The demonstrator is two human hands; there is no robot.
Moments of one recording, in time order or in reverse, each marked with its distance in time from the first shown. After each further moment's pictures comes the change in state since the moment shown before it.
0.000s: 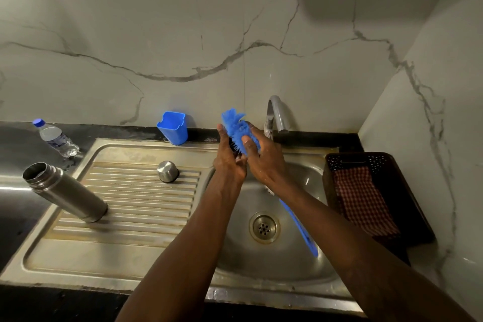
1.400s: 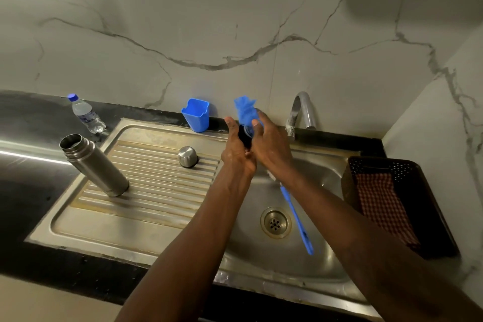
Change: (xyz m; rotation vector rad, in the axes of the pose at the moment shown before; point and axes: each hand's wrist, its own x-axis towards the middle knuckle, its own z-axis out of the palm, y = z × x) left_hand -0.012 0.025 -0.018 -0.142 0.179 0.067; right_hand 0.013 -0.042 0.031 -0.161 -0.030 0.025
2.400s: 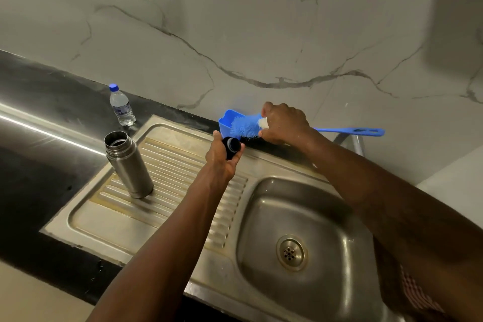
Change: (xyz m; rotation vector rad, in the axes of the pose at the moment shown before) left_hand 0.053 0.135 -0.064 -0.080 0.176 -0.038; right_hand 0.116 -0.092 0.048 -0.899 -0.305 -0.294
